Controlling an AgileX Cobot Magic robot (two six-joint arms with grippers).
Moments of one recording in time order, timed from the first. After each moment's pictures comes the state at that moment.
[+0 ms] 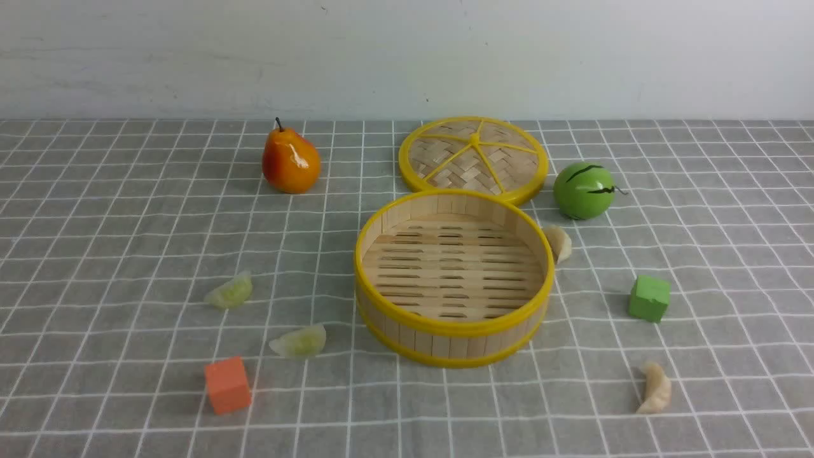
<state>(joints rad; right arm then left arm) 0.03 -0.01 0.02 0.06 0.38 0.07 -0.15 -0.01 0.03 -0.11 0.39 -0.02</state>
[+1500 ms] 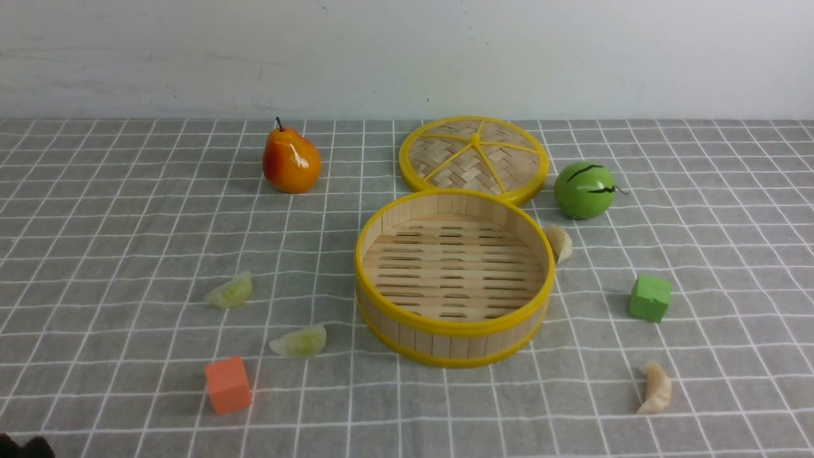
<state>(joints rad) 0.03 -0.01 0.02 0.04 0.36 0.07 -0.15 -0.01 0.03 -0.13 0.08 -0.02</state>
